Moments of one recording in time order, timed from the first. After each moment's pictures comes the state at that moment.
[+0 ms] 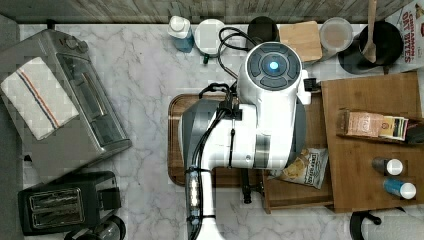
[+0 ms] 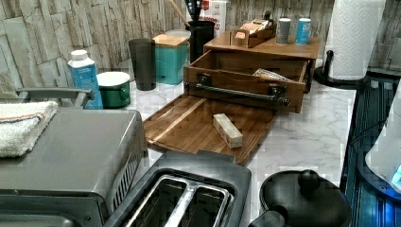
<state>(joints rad) -0.04 0.07 -0.04 -1.85 -0.05 0.28 -0.13</state>
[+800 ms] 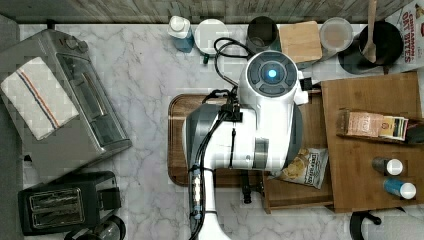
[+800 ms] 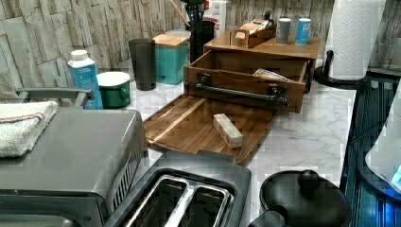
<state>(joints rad) -0.04 0.07 -0.04 -1.94 -0.05 0.39 -0.29</state>
